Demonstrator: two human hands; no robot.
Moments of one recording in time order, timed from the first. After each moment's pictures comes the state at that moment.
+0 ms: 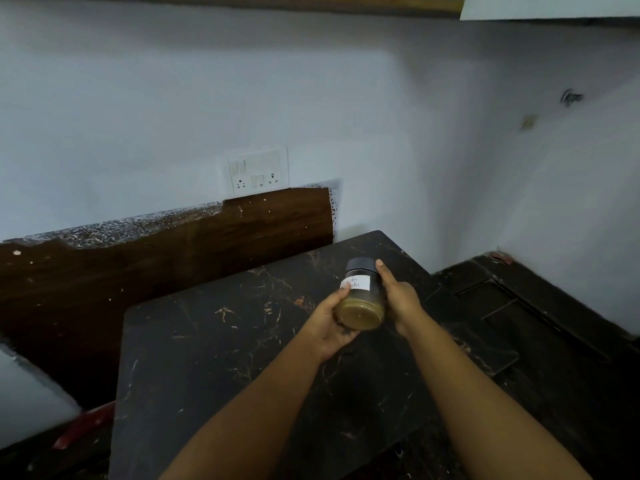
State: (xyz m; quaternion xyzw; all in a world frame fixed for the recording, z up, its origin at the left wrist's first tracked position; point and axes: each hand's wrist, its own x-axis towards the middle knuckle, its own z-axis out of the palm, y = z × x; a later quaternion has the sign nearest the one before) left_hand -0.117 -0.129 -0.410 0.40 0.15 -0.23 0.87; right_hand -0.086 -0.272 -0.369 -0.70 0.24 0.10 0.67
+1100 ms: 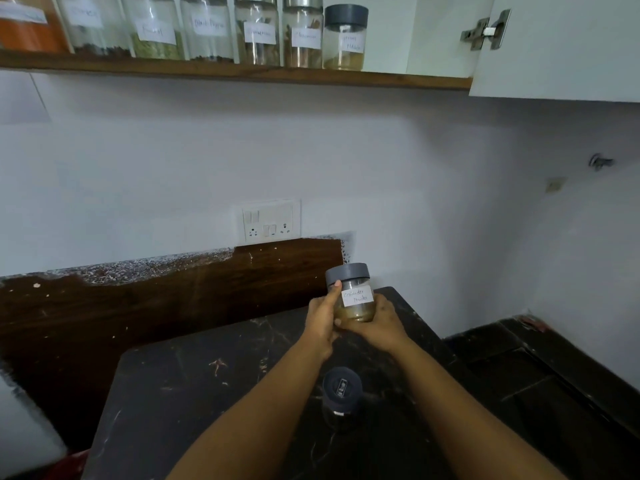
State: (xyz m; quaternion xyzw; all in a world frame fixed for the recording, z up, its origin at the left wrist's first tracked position) left_hand -0.020 -0.142 -0.348 0.55 0.14 0.00 0.83; right_hand -0.019 -0.264 -0.327 -0.87 -0.03 0.04 0.49
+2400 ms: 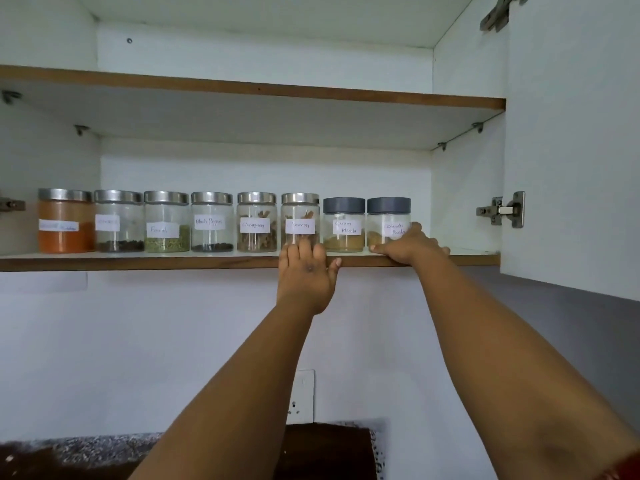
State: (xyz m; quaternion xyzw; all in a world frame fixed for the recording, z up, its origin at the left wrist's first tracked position) left_hand 0.182 -0.100 -0.021 0.87 0.11 0.47 -0.06; right_hand 0.282 -0.273 0.050 -0.93 -0.08 -0.17 0.33
